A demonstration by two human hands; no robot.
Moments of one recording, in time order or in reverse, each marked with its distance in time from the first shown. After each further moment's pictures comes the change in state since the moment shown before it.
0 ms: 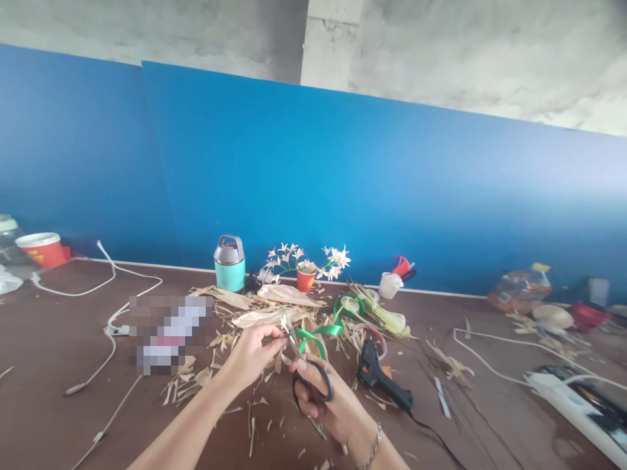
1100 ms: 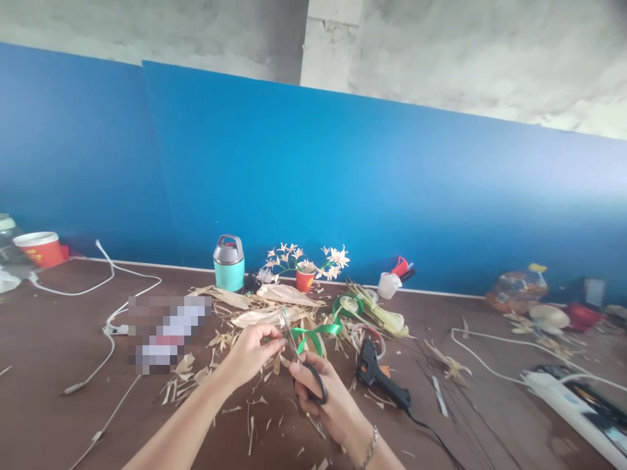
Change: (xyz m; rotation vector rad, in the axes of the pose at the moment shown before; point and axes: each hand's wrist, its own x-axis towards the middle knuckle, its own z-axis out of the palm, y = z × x) left_hand 0.001 0.009 -0.006 -0.056 -0.042 -0.027; right_hand 0.003 0.008 -0.003 -0.061 0.107 -0.019
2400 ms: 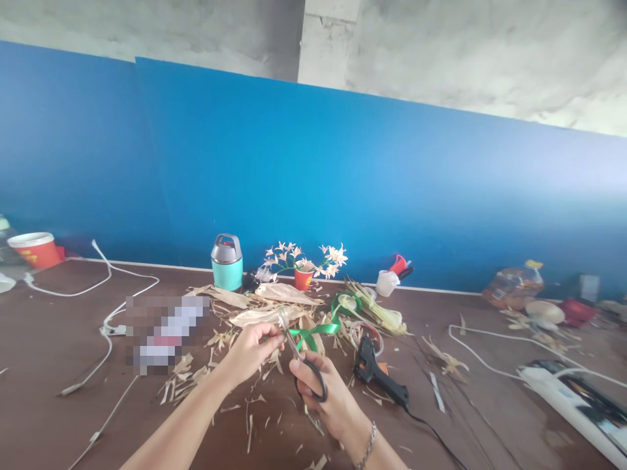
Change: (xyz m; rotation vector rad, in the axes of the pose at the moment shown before) left_hand 0.001 -0.009 0.002 -0.115 -0.083 -0.044; right_hand 0.002 0.002 -0.002 0.001 0.098 0.020
